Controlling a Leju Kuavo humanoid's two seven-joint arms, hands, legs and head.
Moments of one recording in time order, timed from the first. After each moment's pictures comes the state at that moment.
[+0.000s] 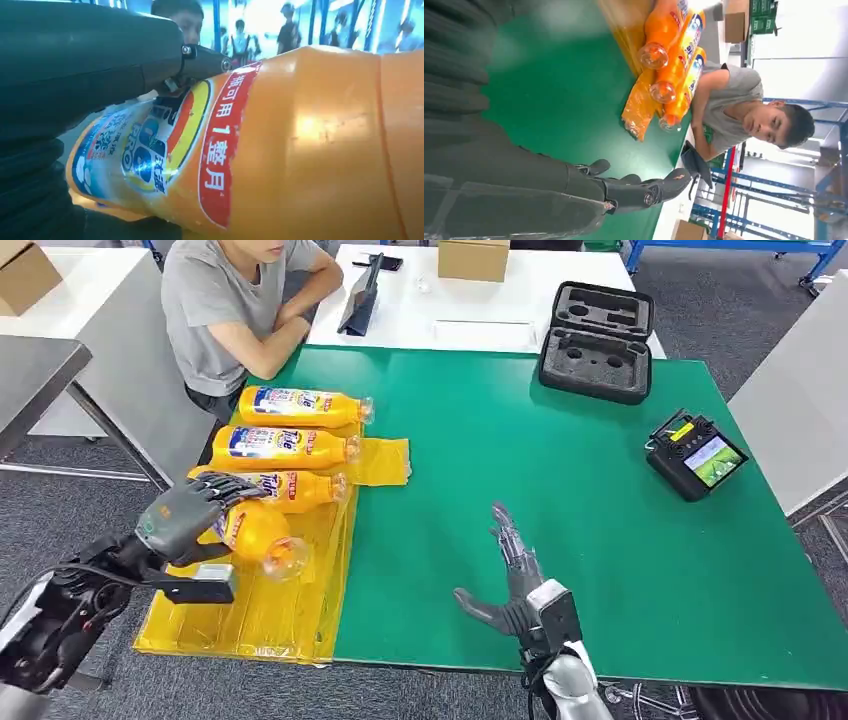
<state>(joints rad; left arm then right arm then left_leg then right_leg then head) -0.34 0.47 -0.41 -1.35 -1.18 -0.01 -0.41 -0.09 0.06 0.34 -1.22 0.04 0.11 -0.70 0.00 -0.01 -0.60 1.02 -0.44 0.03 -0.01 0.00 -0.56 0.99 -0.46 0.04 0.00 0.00</state>
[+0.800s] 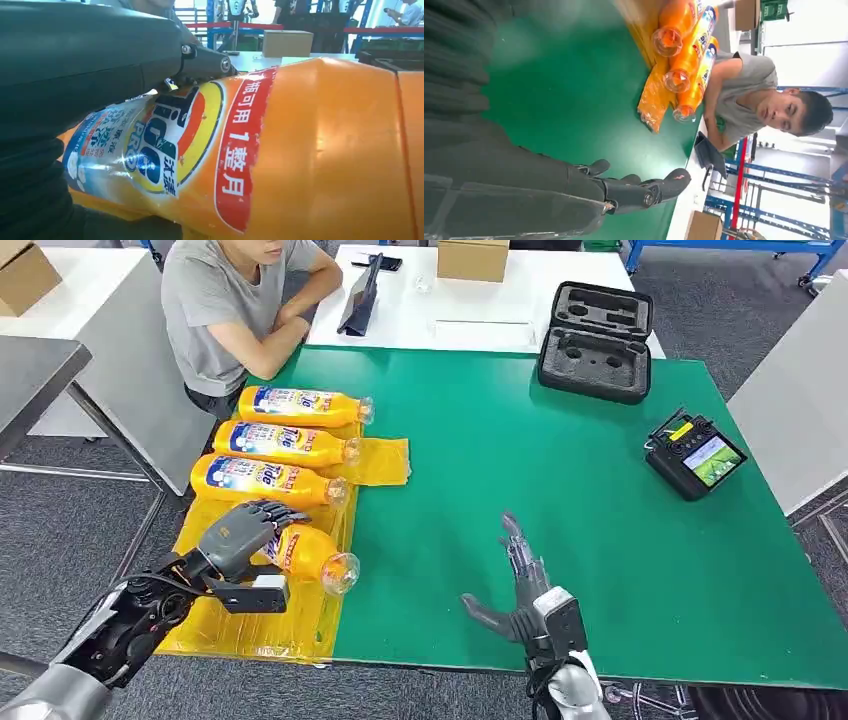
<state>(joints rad) -0.39 0.33 -0.53 -1.13 -1.15 0.05 -0.41 -0.06 0.07 0.31 -1.21 0.05 0.11 -0.70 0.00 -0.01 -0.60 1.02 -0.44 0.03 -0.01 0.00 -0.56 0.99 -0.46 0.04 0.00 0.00</state>
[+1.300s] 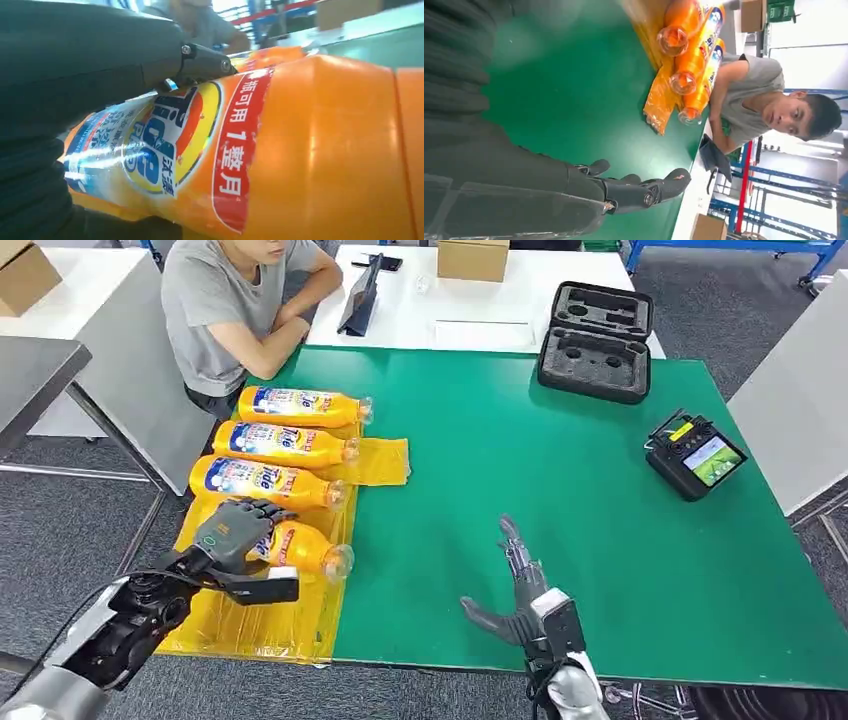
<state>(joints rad) -0.37 0.34 -0.53 -1.20 -1.37 -0.01 -0.11 -0.06 0.07 0.31 -1.20 0.06 0.11 -0.70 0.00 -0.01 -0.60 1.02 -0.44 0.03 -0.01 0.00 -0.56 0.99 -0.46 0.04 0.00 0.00</state>
